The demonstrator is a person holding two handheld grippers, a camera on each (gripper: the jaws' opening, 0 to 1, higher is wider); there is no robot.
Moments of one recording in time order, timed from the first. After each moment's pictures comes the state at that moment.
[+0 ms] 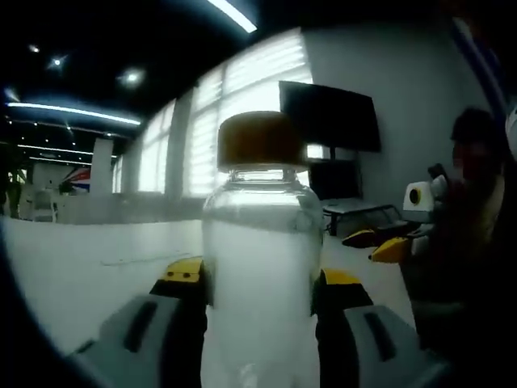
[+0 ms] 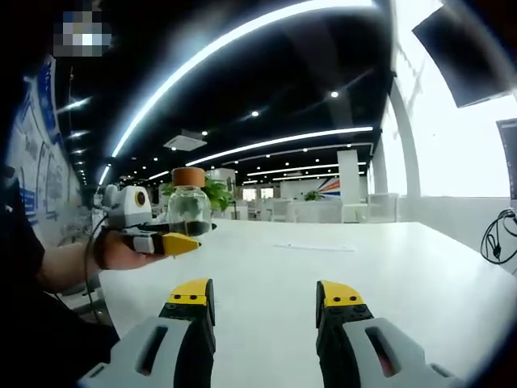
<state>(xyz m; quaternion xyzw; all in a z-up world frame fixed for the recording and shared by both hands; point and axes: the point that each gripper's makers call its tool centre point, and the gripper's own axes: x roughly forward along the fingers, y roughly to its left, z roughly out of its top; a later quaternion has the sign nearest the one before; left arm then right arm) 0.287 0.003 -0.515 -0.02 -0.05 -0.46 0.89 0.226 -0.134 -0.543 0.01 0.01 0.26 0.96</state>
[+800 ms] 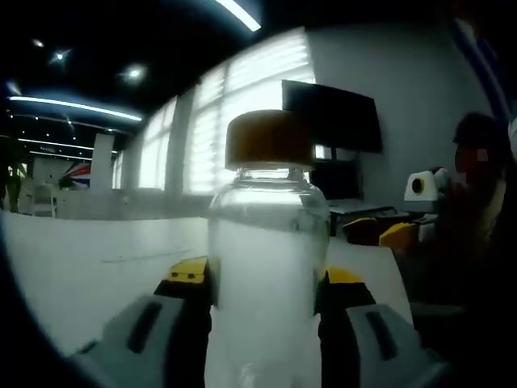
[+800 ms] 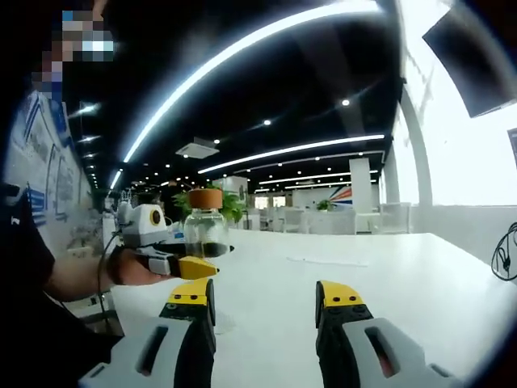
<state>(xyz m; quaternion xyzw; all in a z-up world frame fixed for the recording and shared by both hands) 0.286 0.003 -0.517 -0.02 -0.04 -0.46 0.89 0.222 -0.110 -0.510 0.01 -0.02 0.30 0.95</state>
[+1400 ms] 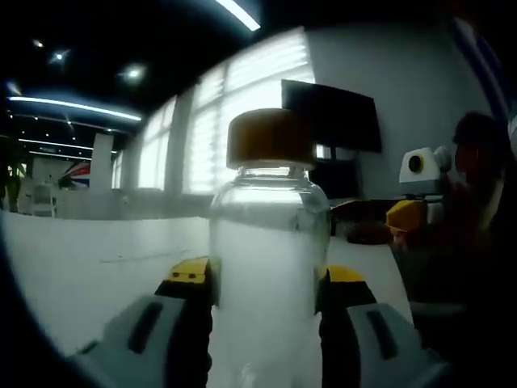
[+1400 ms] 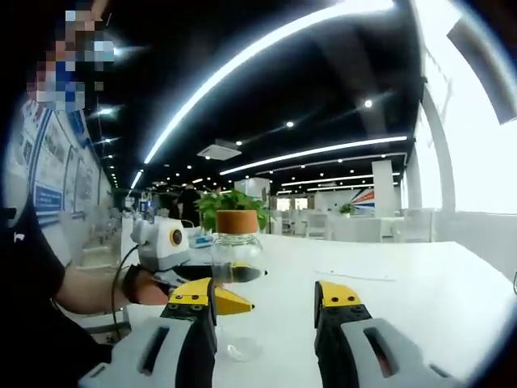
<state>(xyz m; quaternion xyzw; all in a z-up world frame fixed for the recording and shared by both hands) 0.282 0.000 -0.518 -0.03 -0.04 -0.46 0.89 0.230 -0.052 -0.482 0.00 -0.03 0.36 0.93</state>
